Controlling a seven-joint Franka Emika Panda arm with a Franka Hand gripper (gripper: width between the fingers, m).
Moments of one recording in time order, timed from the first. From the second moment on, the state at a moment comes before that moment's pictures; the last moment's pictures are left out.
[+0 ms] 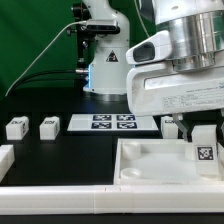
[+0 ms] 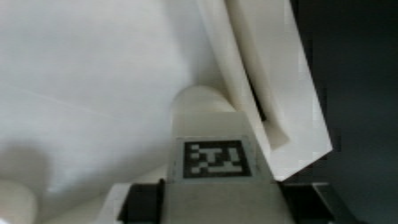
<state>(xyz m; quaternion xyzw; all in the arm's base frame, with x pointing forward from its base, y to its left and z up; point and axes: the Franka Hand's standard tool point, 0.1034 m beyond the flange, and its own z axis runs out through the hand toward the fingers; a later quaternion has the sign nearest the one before) 0.621 0.102 0.079 -0.96 0.26 -0.05 0.10</state>
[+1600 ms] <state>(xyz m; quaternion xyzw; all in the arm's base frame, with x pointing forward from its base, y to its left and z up) 0.614 0.128 0.075 -0.95 0.29 -0.04 0.11</state>
